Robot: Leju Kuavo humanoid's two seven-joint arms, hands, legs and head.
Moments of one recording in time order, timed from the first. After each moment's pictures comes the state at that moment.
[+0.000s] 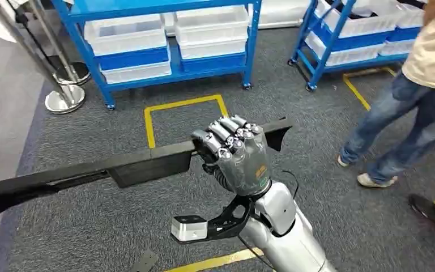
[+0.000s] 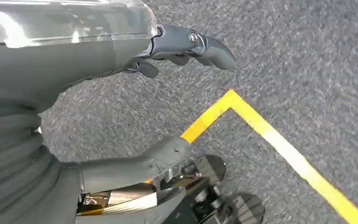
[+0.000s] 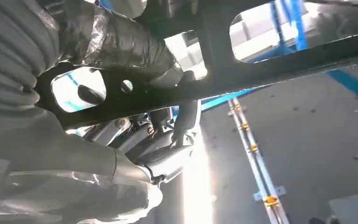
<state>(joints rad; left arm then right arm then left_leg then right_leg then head) -0.18 -0.17 0.35 -0.22 -0.92 0.16 -0.25 -0.40 0.12 0.57 -1.69 1.19 -0.70 -0.21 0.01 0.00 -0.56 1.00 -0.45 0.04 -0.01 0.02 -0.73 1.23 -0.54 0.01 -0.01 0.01</state>
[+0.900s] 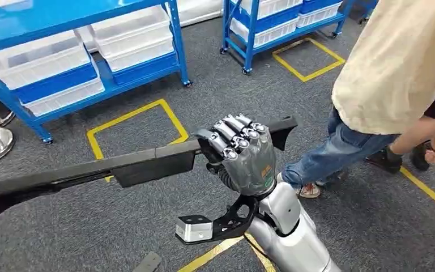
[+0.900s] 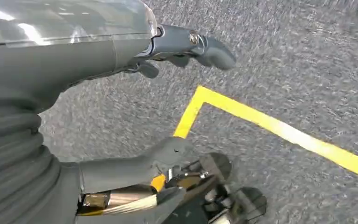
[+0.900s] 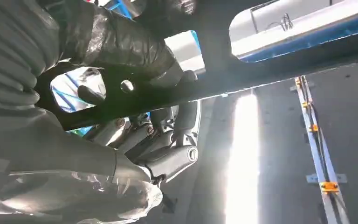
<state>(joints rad) -0.18 -0.17 0.35 -0.22 -0.94 0.16 -0.24 -0.40 0.10 0.57 -1.72 1.17 -0.70 -0.22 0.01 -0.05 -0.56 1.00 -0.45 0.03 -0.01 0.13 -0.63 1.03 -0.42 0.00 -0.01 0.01</state>
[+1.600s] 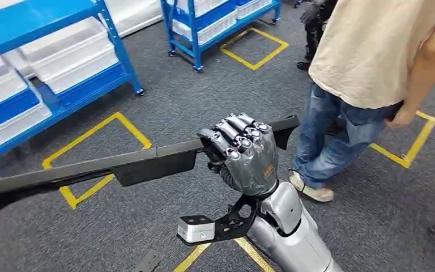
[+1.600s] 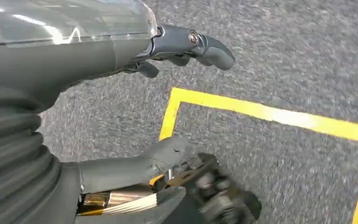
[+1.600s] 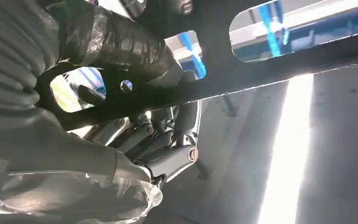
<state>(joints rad) -0.18 -0.17 0.35 -0.22 -0.94 0.16 -0.24 -0.41 0.09 0.57 -1.73 1.17 -0.70 -0.22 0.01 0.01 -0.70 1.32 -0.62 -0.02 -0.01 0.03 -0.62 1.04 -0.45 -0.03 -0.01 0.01</state>
